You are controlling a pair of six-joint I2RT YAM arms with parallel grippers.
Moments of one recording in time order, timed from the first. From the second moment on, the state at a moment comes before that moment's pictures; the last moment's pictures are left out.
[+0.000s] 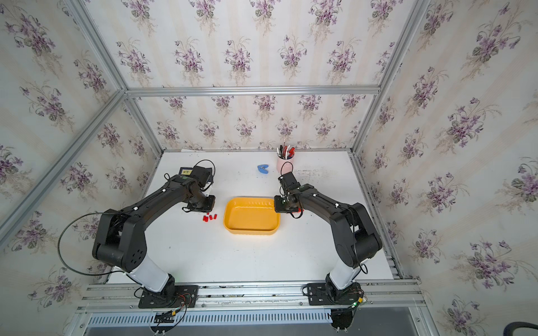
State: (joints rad) left arm -0.26 1.68 1.19 -0.91 0.02 -0.17; right arm 0.49 1.69 1.08 -0.54 -0.19 0.42
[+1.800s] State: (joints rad) left arm -0.21 1.79 1.14 -0.83 -0.14 -0.22; right arm 0.49 1.69 1.06 -0.54 -0.19 0.41
